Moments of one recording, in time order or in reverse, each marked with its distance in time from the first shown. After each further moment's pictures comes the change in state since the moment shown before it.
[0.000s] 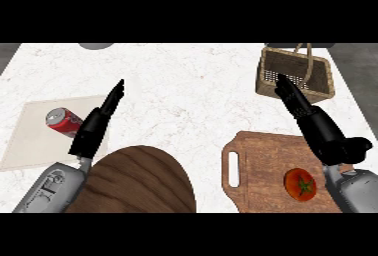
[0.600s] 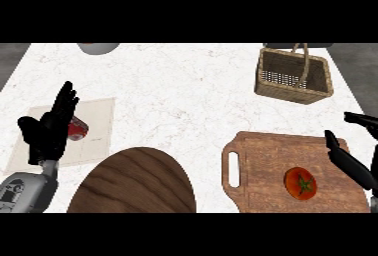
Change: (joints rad) left arm 0.100 0.043 0.209 -0.024 0.126 0.095 0.112; right arm 0.318 0.044 -0.303 -0.075 0.092 -0.344 -0.374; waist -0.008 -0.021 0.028
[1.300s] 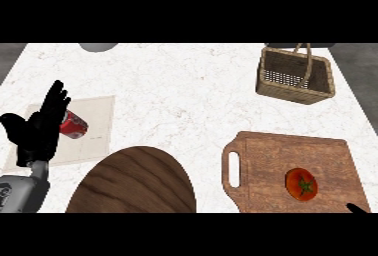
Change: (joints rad) left arm 0.021 0.020 0.033 -0.060 0.018 0.006 0.070; right arm 0.461 -0.138 -0.016 -0.219 0.337 -0.296 0.429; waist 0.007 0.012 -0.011
